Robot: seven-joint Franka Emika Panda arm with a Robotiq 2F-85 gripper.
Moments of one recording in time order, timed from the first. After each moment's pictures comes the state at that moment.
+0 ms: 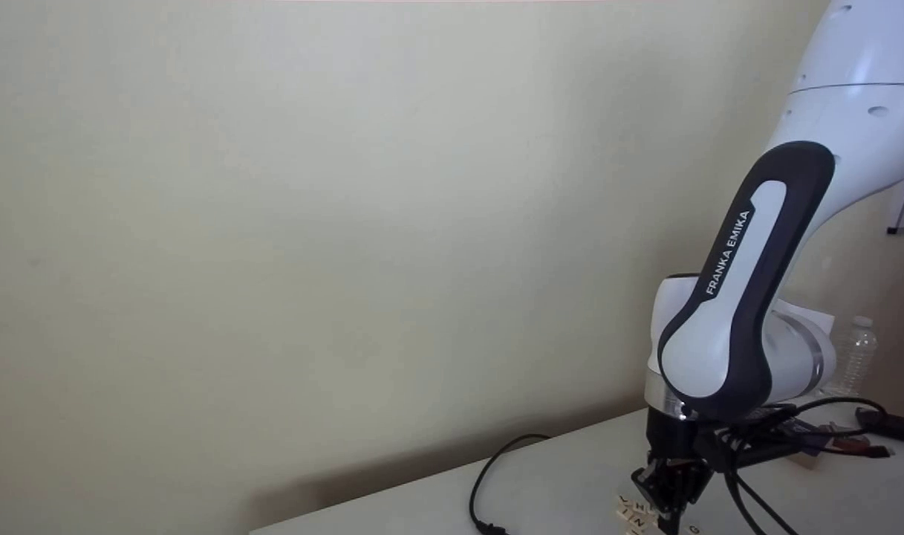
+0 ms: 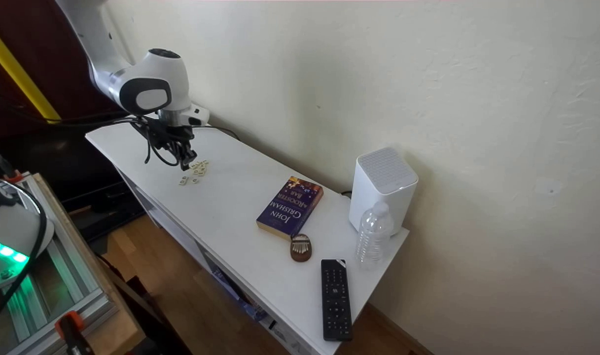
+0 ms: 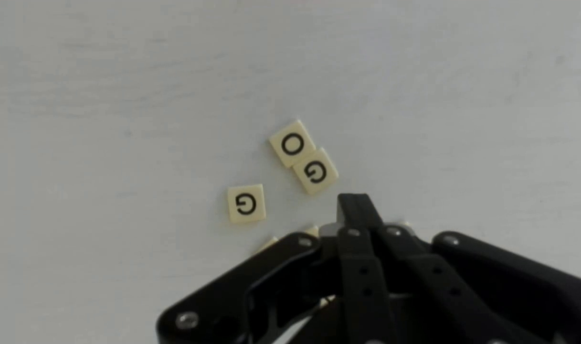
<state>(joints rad) 0.03 0.62 0.15 -2.46 0.11 2.94 0.05</state>
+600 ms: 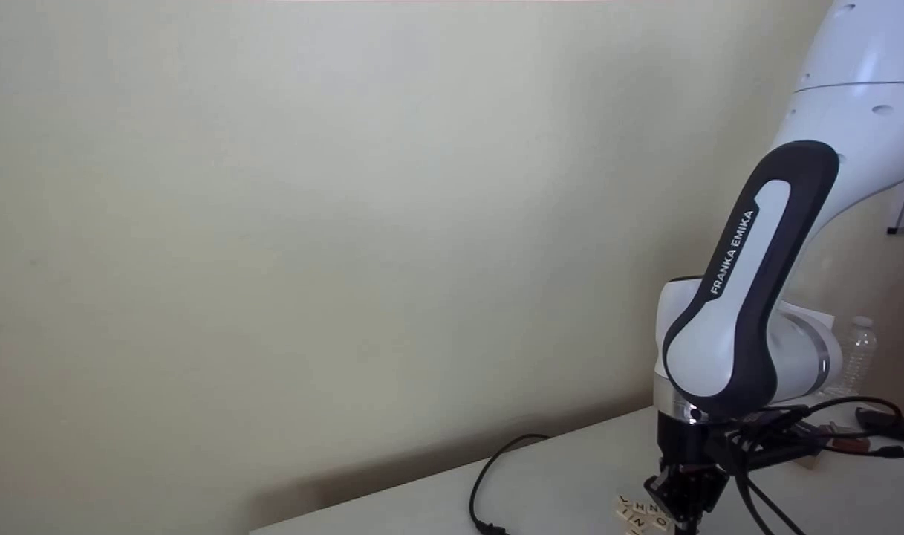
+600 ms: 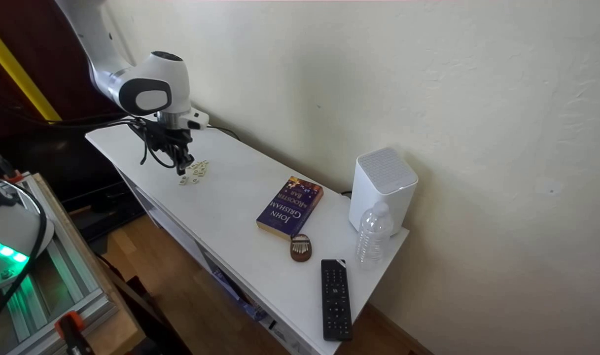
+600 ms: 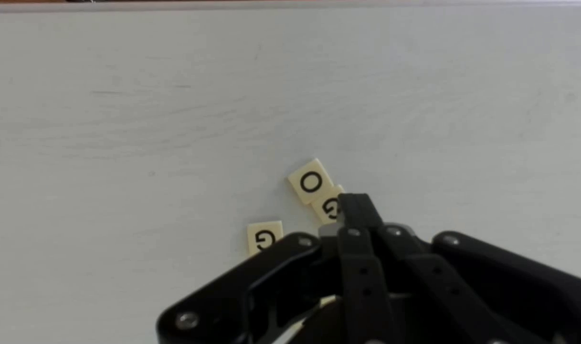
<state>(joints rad) 0.03 0.61 0.13 -2.47 0.11 2.89 0.05</state>
